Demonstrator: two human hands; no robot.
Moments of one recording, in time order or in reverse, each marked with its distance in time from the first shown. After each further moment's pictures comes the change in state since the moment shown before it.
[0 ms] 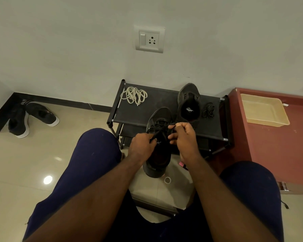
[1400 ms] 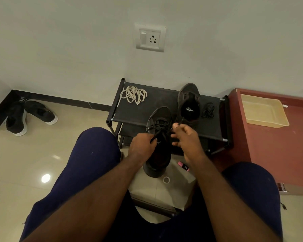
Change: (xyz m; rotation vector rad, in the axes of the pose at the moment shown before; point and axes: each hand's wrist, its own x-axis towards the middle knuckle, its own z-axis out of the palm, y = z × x) left_hand -0.004 0.009 -0.005 0.039 -0.011 0.021; right_hand -0.004 -0.009 -0.013 -0.065 -0.098 0.097
